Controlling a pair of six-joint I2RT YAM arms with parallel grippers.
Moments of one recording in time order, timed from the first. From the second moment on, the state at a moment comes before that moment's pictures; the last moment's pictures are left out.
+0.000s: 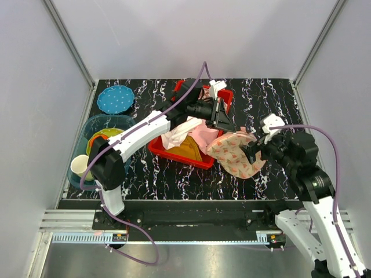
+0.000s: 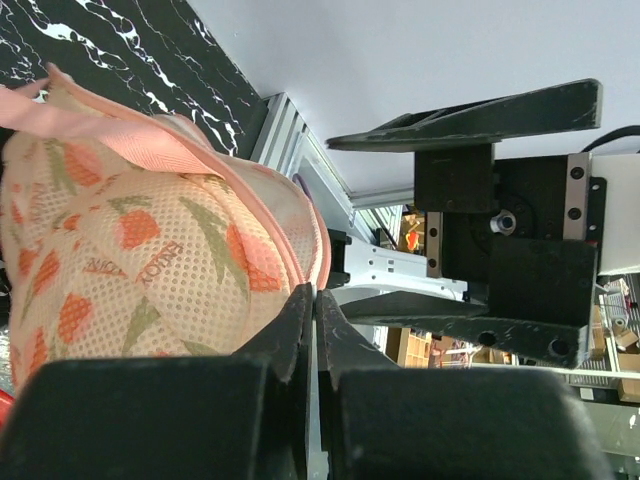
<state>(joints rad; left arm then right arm) -0.75 1.82 1.67 -0.21 0.87 -0.82 0.29 0.59 0.91 -0.57 -0.28 -0.20</state>
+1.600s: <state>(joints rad) -0.77 2.26 2.15 -0.29 0.84 -0.88 0.29 0.50 1.01 -0.76 0.27 0.20</state>
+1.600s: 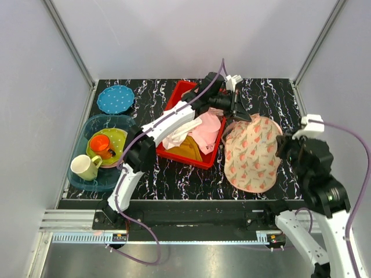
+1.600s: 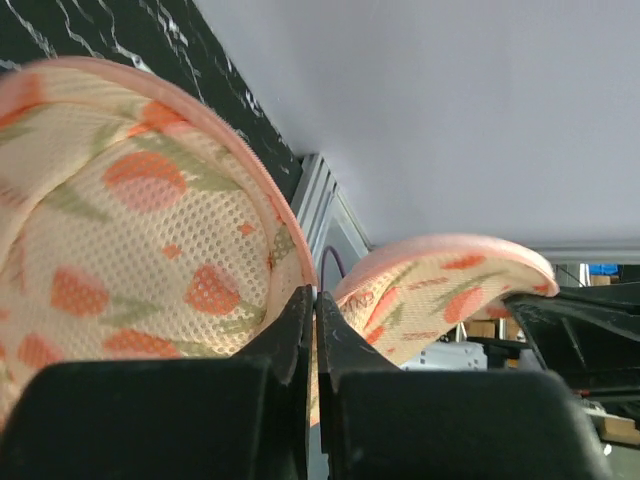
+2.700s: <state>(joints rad) -0.64 1.83 1.72 -0.38 0.68 -0.68 0.29 0.97 1.09 -0.61 -0.07 0.53</state>
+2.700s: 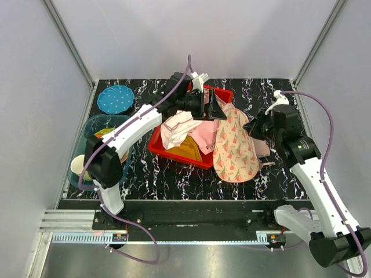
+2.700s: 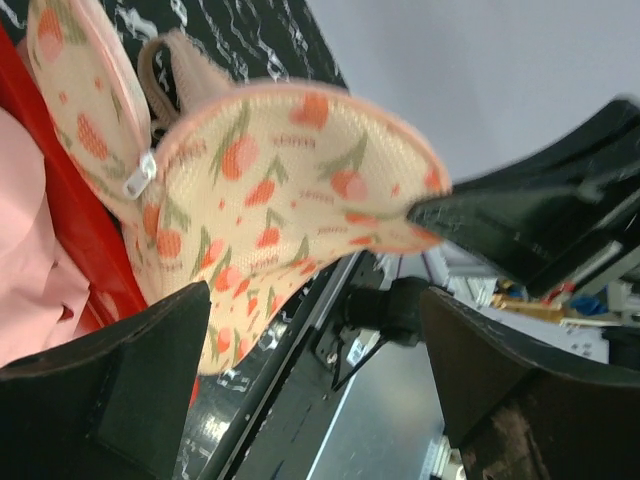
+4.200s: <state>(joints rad) -0.73 2.03 1.65 -0.35 0.56 -0.59 -0.27 0.99 0.85 -0.69 0.08 0.76</state>
